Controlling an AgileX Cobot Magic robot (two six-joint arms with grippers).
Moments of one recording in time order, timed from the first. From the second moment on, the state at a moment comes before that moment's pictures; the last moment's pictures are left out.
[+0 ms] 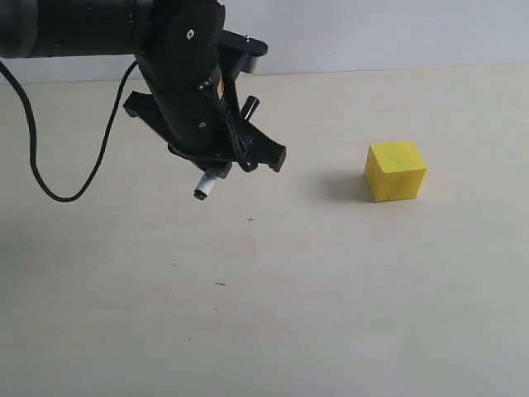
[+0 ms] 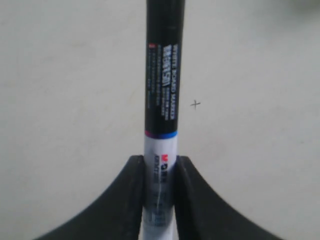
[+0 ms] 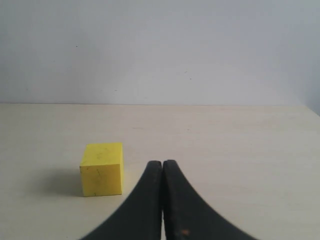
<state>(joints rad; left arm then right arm) -0.80 1.88 -1.44 0.23 0.93 -0.44 0.06 0.01 0.00 -0.08 0.21 0.05</state>
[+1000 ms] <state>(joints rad) -0.80 2.09 -1.43 0.01 0.88 -0.80 0.06 0.01 0.00 -0.08 0.21 0.05</state>
